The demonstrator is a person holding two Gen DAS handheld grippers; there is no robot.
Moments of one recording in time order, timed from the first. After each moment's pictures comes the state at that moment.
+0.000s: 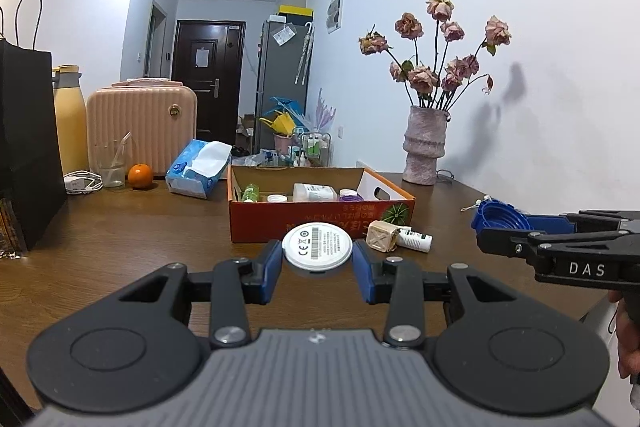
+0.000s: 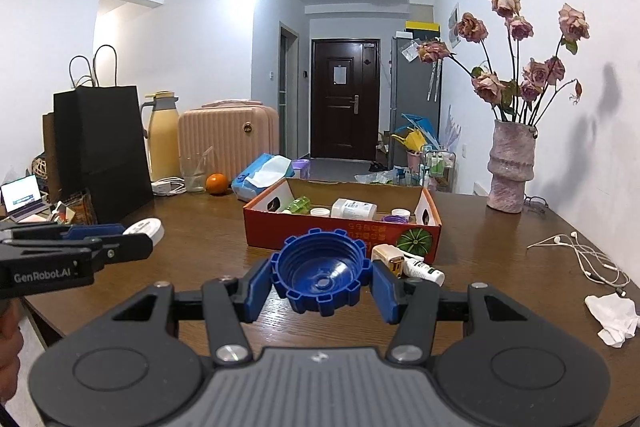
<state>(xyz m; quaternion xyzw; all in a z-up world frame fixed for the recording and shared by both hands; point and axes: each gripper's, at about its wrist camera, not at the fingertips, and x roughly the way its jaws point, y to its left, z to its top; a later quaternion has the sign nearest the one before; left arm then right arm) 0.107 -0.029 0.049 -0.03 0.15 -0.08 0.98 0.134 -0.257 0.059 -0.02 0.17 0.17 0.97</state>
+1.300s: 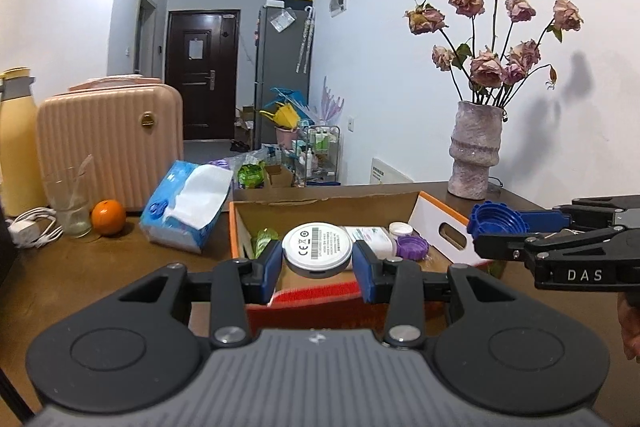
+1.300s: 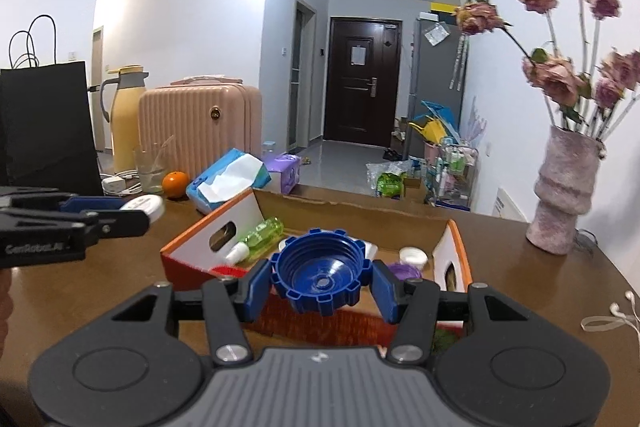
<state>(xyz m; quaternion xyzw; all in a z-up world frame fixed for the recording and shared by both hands) 0.354 0.006 0.054 -0.01 0.17 -0.09 0.98 0.384 -0.222 0.058 -0.06 0.19 0.21 0.96</state>
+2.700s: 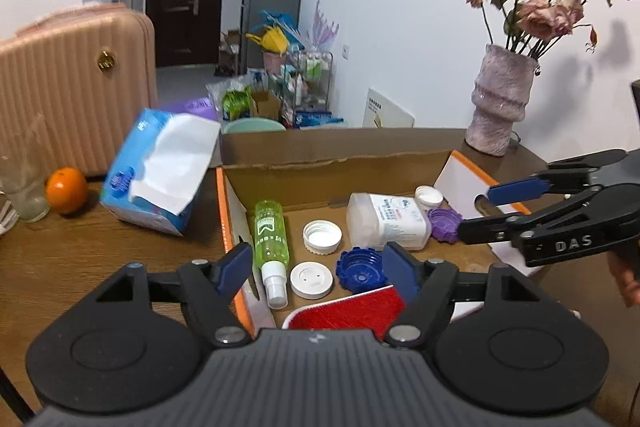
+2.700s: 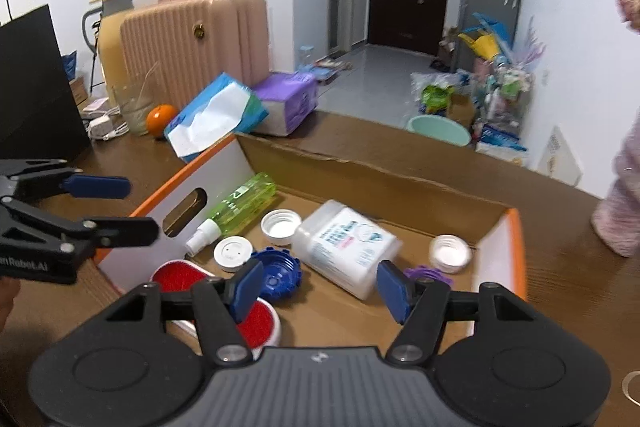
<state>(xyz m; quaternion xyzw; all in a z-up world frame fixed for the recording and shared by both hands) 0.466 0.024 0.046 -0.02 0.29 -0.10 0.95 0.521 -0.205 0.059 -0.10 0.33 0.25 0.91</state>
